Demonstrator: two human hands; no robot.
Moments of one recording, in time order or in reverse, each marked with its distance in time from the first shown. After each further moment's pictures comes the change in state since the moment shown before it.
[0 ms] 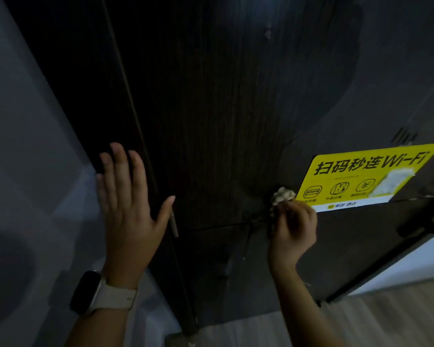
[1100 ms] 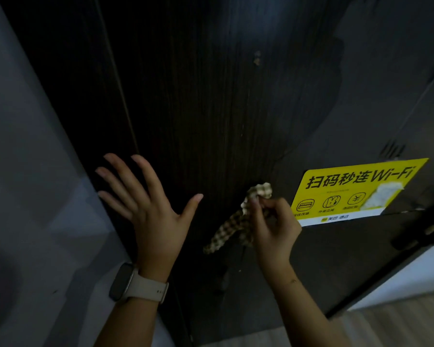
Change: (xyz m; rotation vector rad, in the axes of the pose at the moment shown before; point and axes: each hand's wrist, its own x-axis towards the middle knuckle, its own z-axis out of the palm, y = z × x) left_hand 0.021 0.044 0.022 -0.031 0.110 -0.224; right_hand 0.023 -0.047 0.013 -0.037 -0.238 -0.124
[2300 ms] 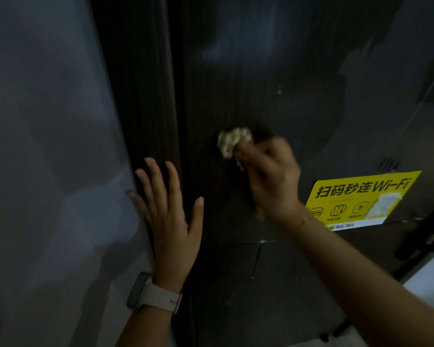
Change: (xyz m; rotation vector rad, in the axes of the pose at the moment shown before) left_hand 0.000 -0.019 -0.029 -0.252 -0.075 0.076; right_hand 0.088 -0.089 0.027 -0.146 -0.135 -0.792
